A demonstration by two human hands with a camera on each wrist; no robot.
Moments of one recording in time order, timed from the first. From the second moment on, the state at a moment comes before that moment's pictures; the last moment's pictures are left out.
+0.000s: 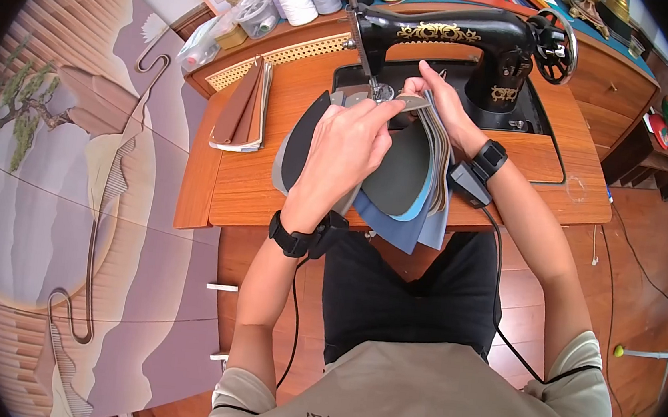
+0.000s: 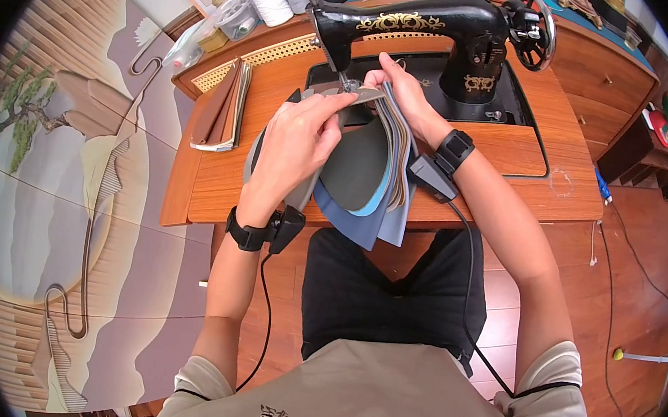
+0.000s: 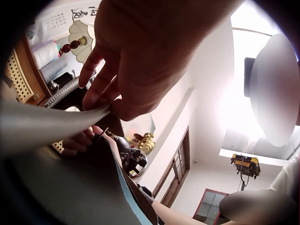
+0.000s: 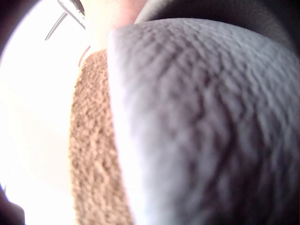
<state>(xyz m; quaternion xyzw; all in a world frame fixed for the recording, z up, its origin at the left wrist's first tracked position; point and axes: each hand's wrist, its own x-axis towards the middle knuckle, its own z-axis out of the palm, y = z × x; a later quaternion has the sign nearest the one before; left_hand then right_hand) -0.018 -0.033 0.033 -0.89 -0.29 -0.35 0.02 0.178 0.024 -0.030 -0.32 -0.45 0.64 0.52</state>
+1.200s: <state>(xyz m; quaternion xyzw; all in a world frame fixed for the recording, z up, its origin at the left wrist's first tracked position) -0.012 -0.039 0.013 -0.90 -0.33 -0.29 -0.05 0.181 0.031 -0.036 -0.30 -0.48 0.63 0.53</state>
